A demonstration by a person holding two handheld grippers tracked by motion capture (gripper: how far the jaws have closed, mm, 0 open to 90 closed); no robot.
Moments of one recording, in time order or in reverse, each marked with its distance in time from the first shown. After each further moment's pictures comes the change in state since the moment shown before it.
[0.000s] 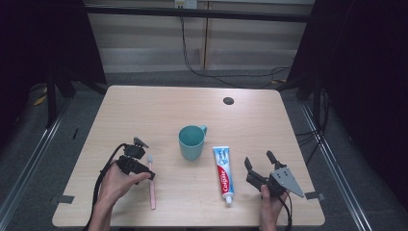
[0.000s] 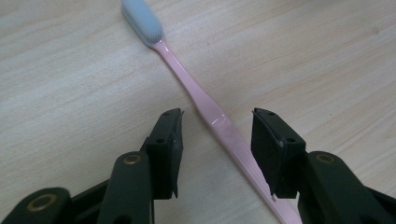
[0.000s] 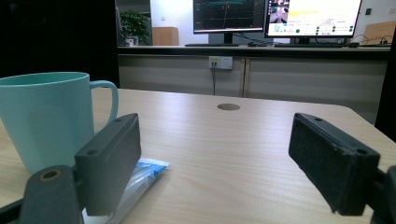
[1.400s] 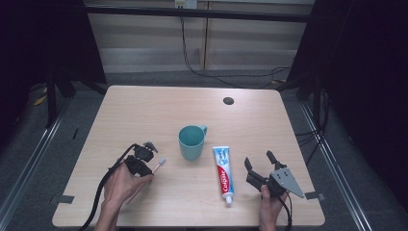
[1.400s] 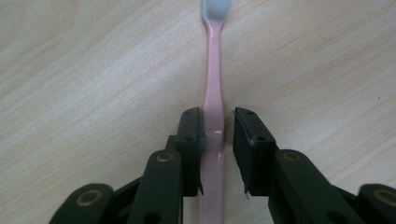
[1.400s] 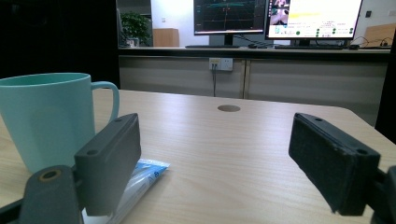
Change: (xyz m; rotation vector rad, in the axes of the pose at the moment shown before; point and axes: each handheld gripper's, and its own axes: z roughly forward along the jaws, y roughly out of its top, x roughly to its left) left arm -0.016 0.009 0.013 0.089 0.148 0.161; right arm 0.000 0.000 -0.001 -0.009 0.002 -0.003
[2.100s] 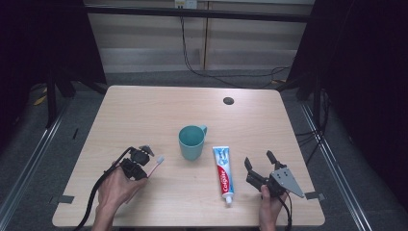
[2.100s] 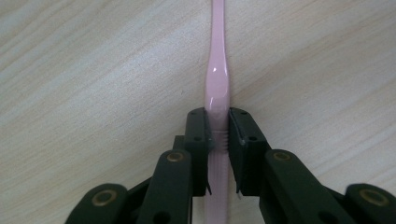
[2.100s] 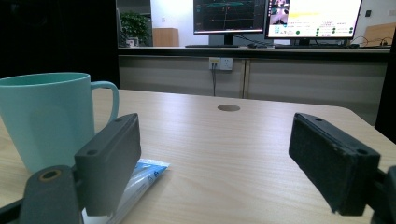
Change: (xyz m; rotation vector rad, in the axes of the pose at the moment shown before) left arm 0.001 -0.013 -0.003 0.033 0.048 -0.002; right arm 0.000 0.000 0.000 0.000 -0.001 0.000
